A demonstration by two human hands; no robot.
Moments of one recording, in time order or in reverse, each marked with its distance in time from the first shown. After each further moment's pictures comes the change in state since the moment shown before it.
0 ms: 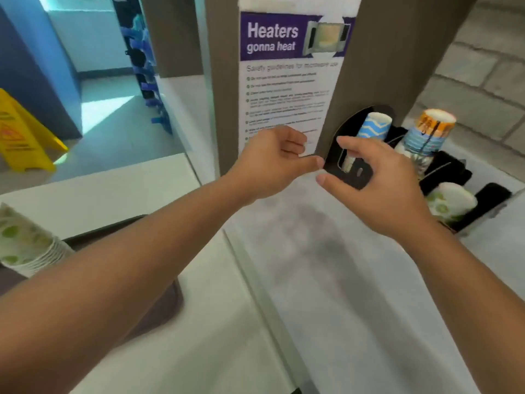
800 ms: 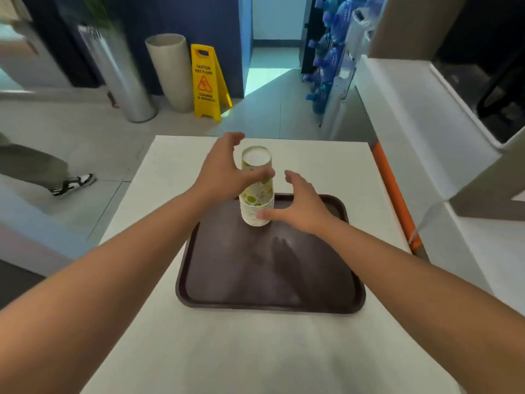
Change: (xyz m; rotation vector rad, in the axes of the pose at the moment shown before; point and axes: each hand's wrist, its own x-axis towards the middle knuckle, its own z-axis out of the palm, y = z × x) left_hand -0.195 -0.234 -0.341 0.348 0.621 -0.384; right_hand -0.025 -0.265 0.396 0.258 -0.855 -0.076
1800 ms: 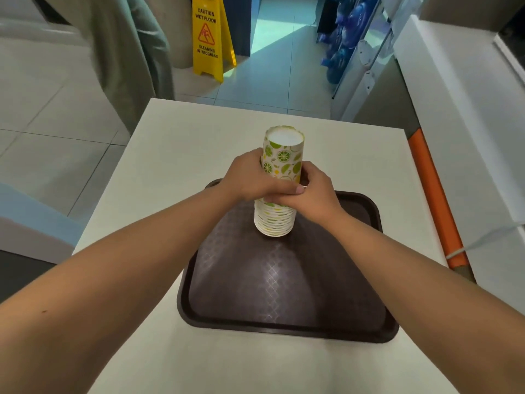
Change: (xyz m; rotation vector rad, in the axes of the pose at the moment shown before) left_hand 0.076 -0.091 0.052 -0.090 -0.273 -0.137; right_hand 0.091 0.015 0.050 0.263 0.064 0.014
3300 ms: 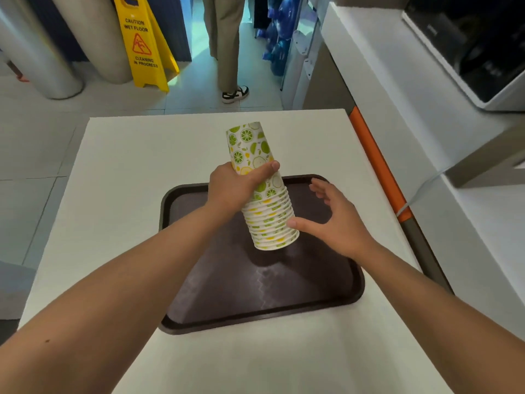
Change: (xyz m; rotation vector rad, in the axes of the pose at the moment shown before) left_hand -0.022 0.030 0.051 -0.380 0.038 -0.078; right_hand -0.113 0.033 -0.071 -0.150 0.149 0.123
